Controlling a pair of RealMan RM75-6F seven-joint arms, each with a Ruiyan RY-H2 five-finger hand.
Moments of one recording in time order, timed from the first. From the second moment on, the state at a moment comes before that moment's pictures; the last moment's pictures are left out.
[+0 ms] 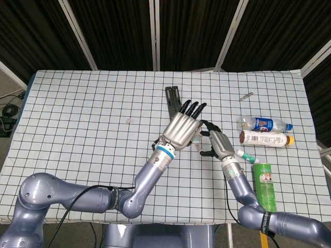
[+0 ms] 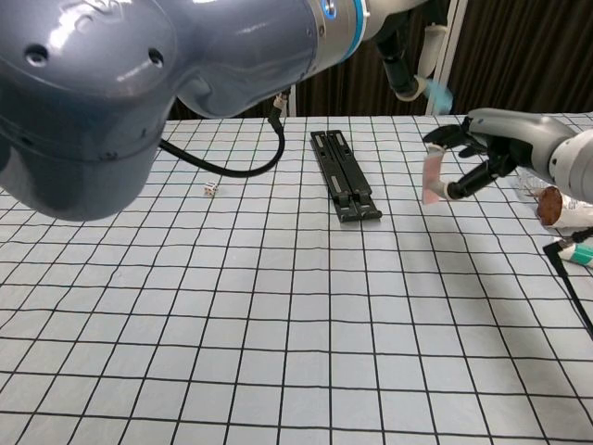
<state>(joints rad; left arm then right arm) -1.37 -1.74 -0.43 -1.57 0.60 1.15 0.81 0.68 -1.47 0.27 -1.64 -0.82 0.99 -0.10</state>
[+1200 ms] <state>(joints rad) -0.92 -1.26 -0.17 -1.84 0.80 1.10 0.50 0.54 -1.37 0.16 -1.48 -1.16 1.18 -0.07</state>
